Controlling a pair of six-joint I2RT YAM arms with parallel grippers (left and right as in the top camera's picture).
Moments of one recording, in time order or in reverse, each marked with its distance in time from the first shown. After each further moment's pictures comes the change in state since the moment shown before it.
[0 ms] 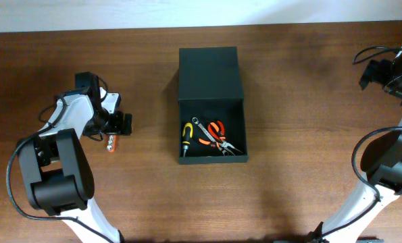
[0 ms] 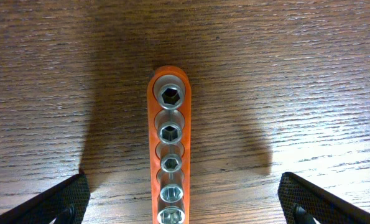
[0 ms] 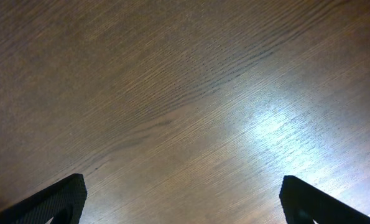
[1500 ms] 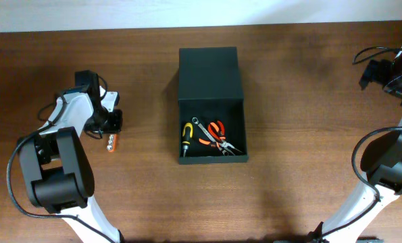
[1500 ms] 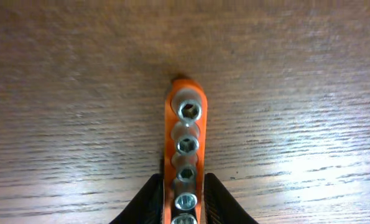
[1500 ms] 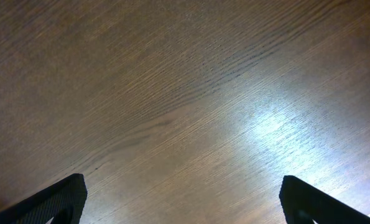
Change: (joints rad) left arm 0.000 0.016 0.039 -0.017 -0.022 -0.011; right arm 0.000 0.000 0.000 0.000 0.000 0.000
